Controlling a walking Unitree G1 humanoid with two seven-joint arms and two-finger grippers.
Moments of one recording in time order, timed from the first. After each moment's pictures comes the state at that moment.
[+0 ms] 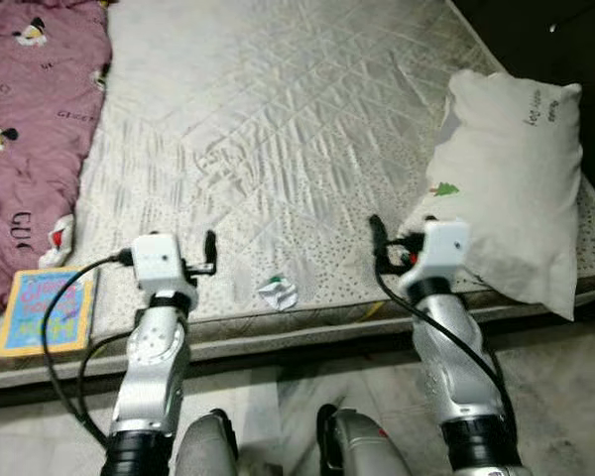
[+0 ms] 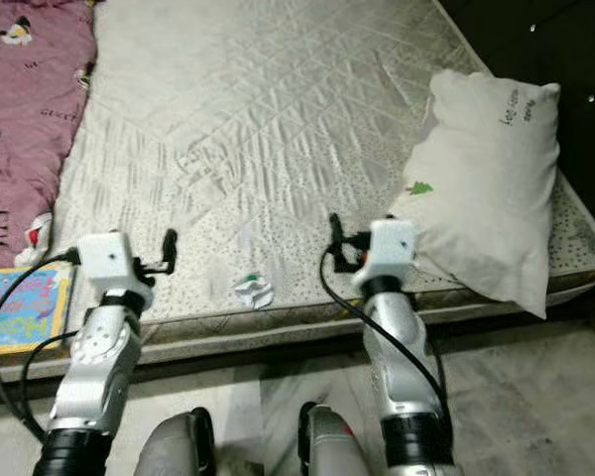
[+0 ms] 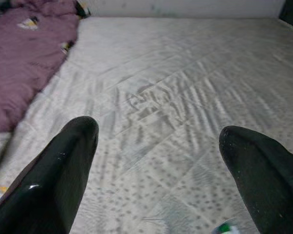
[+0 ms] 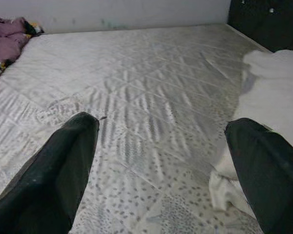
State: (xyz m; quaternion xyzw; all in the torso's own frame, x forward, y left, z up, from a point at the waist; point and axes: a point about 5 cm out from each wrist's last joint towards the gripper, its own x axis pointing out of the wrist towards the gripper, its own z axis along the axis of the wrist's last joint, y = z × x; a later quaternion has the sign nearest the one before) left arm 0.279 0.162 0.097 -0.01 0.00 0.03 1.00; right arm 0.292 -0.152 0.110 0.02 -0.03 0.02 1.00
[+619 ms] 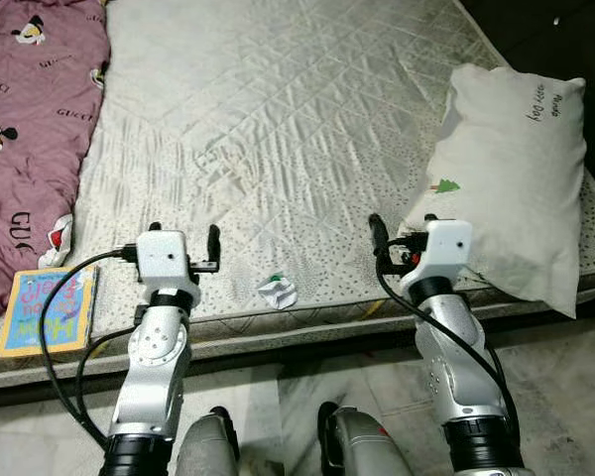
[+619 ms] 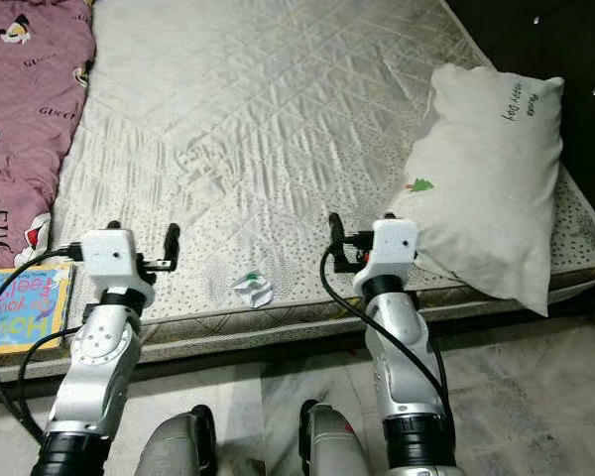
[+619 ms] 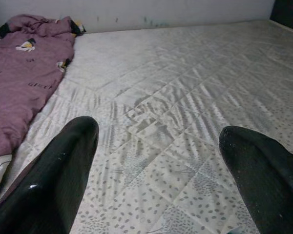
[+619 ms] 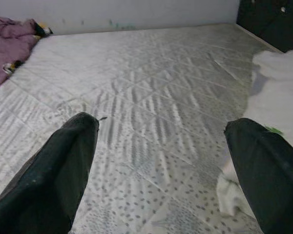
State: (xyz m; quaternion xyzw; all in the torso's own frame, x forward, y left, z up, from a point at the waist) left arm 0.277 0.159 0.107 0.02 -0.03 0.03 1.00; right arm 0.293 -0.145 0.117 0.03 -0.04 0.05 1.00
